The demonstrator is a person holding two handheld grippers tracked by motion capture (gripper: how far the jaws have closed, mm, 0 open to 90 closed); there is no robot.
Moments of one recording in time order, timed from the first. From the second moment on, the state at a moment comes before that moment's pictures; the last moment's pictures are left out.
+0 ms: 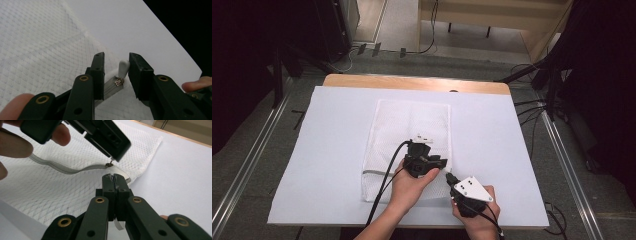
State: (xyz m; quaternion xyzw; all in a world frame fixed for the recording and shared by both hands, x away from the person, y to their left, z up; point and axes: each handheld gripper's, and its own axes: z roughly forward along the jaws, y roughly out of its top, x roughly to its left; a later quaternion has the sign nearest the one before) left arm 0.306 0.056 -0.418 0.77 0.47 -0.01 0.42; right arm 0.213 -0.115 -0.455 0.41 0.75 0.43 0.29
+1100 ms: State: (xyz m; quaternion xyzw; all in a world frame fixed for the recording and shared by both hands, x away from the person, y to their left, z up) left arm 0.309 0.087 -0.434 0.72 0.49 -0.15 0.47; right arm 0.213 -0.115 -0.455 0.41 0.75 0.43 0.29
